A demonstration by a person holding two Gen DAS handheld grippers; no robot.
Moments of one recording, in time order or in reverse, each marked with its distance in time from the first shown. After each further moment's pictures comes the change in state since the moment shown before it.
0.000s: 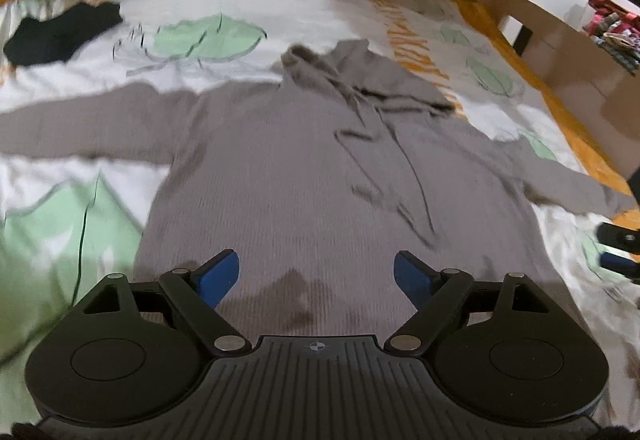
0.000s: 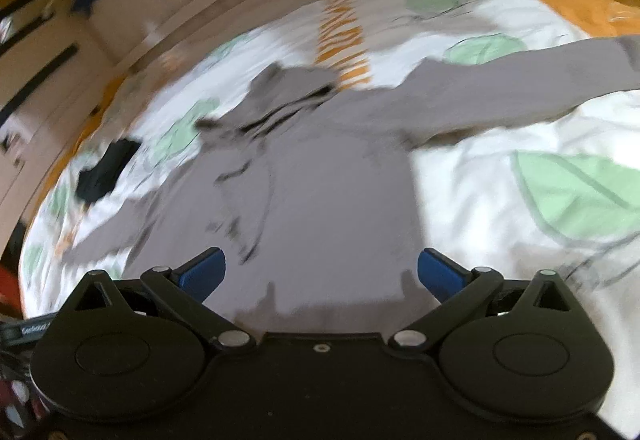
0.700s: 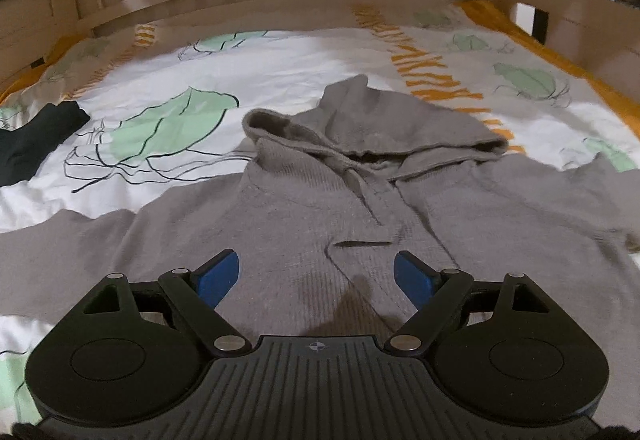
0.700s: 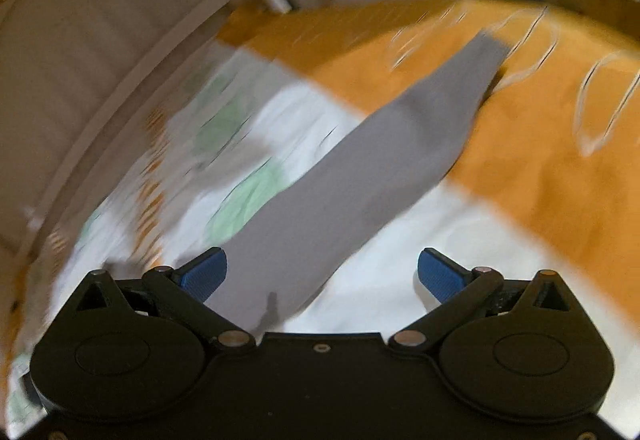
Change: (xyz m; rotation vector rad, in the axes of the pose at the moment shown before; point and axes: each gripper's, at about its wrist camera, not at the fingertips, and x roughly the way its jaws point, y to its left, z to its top) left arm 0.128 -0.051 0.057 0.196 -0.154 0.158; right arm -0.007 -0.205 0.092 0.393 -0.268 -0.292
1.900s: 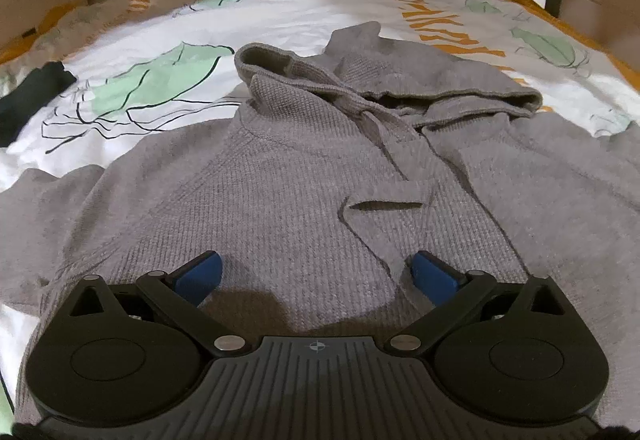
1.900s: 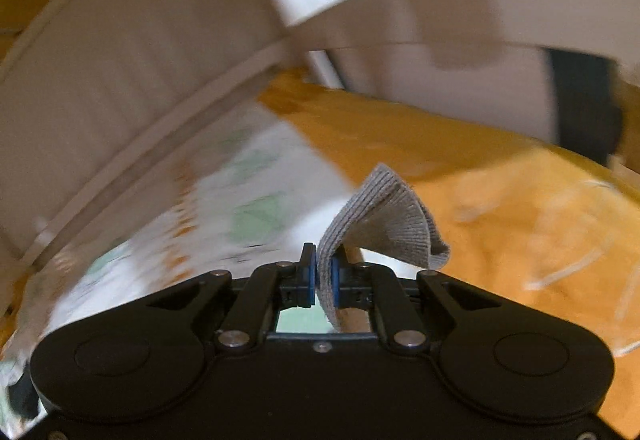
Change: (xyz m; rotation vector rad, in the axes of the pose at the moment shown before) left arm 0.042 0.009 -0.014 -0.022 0.098 -0.027; right arm -0.025 0.104 0.065 -0.170 -0.124 0.160
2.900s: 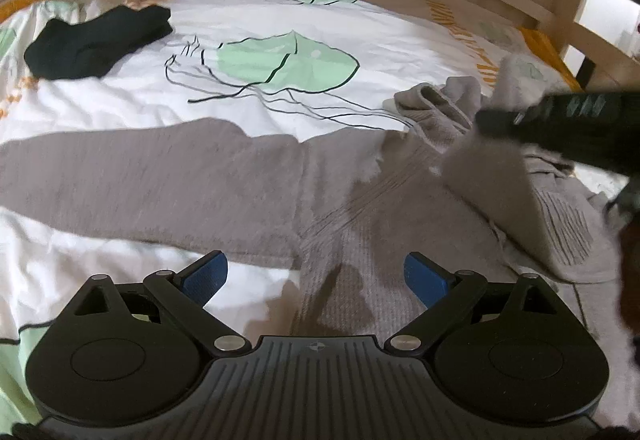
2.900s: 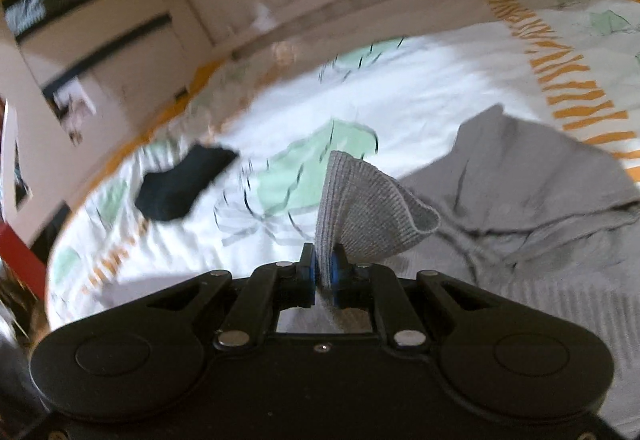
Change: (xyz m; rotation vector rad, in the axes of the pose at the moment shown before) left arm -0.075 0.159 -0.019 -0.221 0.013 -0.058; right arm 0.088 0.338 -0.263 -0.436 0.392 0.478
